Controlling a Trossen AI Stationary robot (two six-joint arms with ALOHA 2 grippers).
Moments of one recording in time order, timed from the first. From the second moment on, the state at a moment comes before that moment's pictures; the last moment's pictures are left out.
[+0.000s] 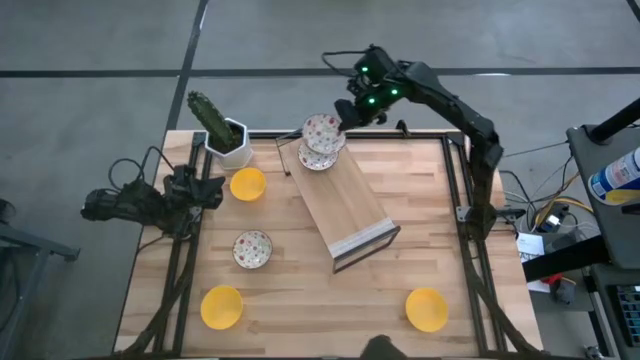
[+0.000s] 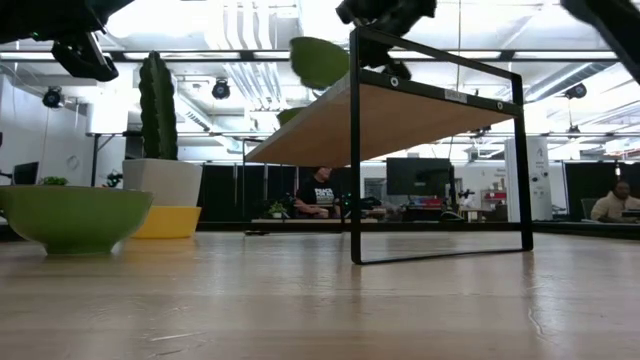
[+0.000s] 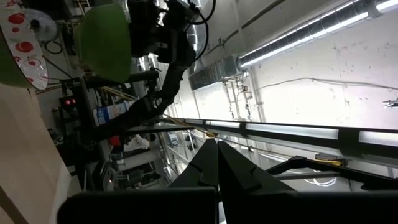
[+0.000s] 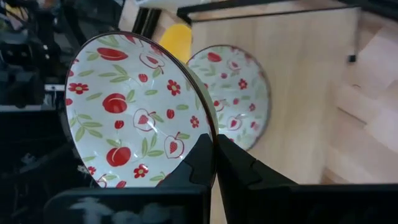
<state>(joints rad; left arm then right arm) -0.19 0.07 0.19 0.32 -0.42 -1.23 -0.62 1.95 2.20 -1.22 -0.52 0.63</state>
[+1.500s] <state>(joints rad) -0.19 0.07 0.19 0.31 -0.41 -1.23 -0.57 2.16 2.34 -1.35 -0.38 0.54</state>
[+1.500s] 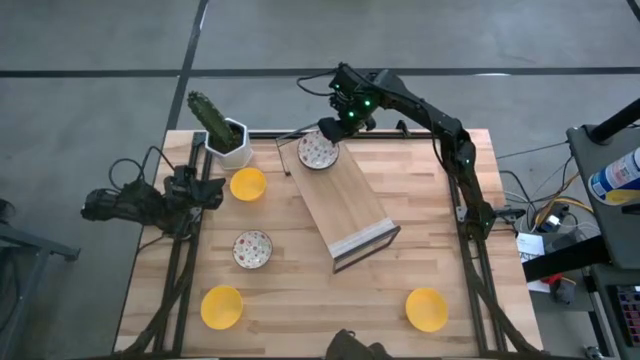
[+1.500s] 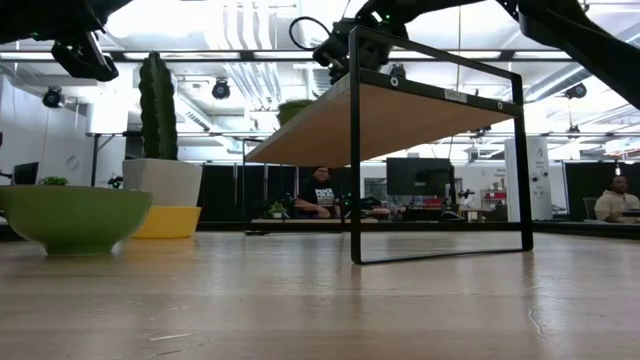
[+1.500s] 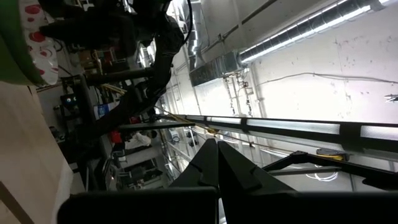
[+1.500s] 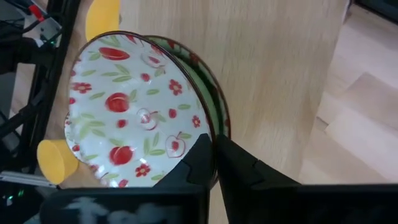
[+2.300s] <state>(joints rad) -0.19 0.07 0.19 0.30 -0.38 -1.23 -0.57 2.13 2.35 -1.32 -0.25 0.52</state>
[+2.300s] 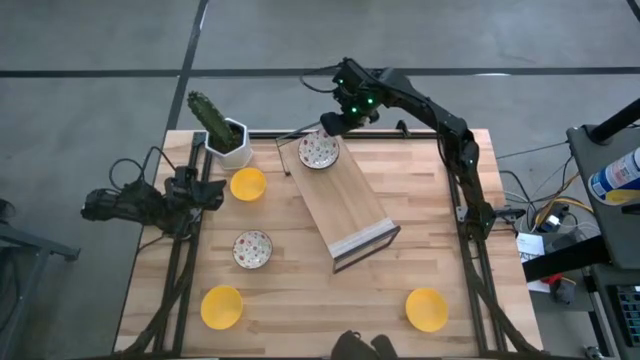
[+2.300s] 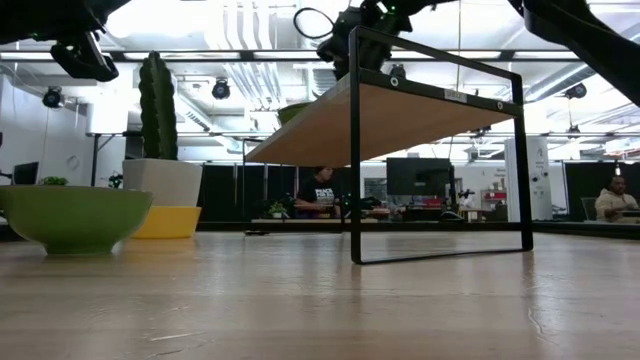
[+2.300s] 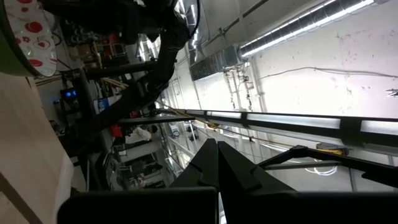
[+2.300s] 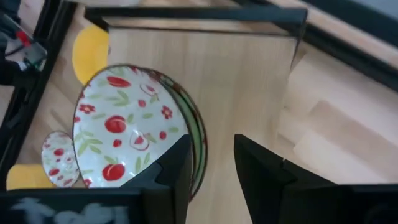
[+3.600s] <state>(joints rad) -0.19 0.07 0.19 0.29 -0.39 -1.23 -0.55 2.13 2.31 -1.30 -0.24 0.45</state>
